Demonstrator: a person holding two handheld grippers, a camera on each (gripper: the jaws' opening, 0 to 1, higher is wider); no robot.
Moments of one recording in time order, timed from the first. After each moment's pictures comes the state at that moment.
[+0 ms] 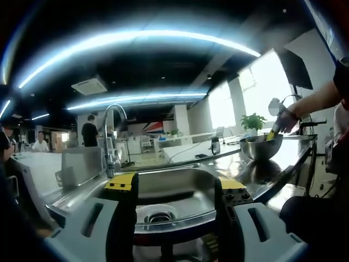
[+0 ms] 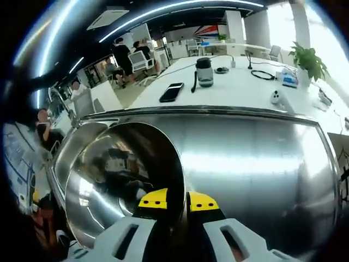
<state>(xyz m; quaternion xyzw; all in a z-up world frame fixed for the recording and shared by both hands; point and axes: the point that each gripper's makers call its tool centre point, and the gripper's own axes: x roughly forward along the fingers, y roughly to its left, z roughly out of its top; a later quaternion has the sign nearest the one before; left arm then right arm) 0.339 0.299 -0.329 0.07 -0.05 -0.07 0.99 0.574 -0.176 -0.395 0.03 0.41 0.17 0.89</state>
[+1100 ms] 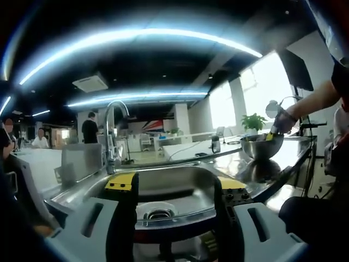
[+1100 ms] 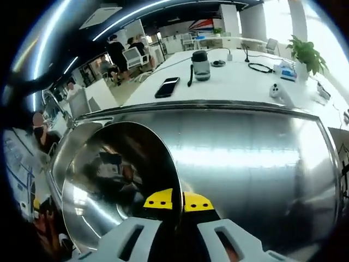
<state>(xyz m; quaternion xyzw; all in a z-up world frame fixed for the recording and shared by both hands) 0.340 0.300 -0.335 0.05 -0.05 -0.07 0.99 0.575 -0.175 -0.403 0.03 0.43 0.16 0.89</state>
